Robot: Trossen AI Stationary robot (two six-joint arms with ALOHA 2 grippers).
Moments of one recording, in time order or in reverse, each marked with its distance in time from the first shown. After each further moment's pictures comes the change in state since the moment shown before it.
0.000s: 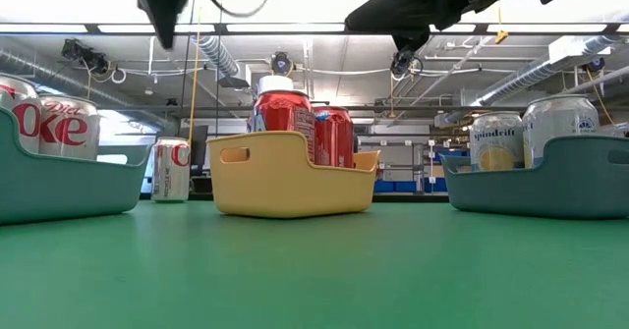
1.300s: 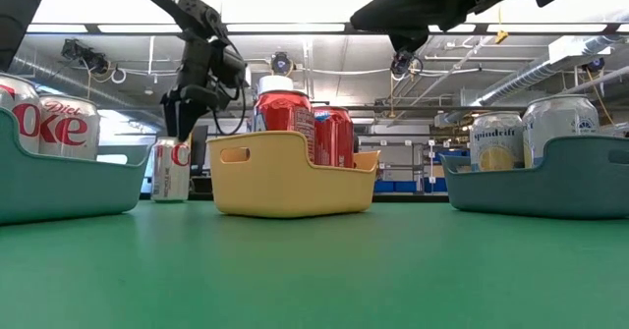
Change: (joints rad) left arm 0.959 0.282 -0.027 0.175 0.031 0.728; right arm -0.010 0.000 0.000 -0.019 -0.088 -0.034
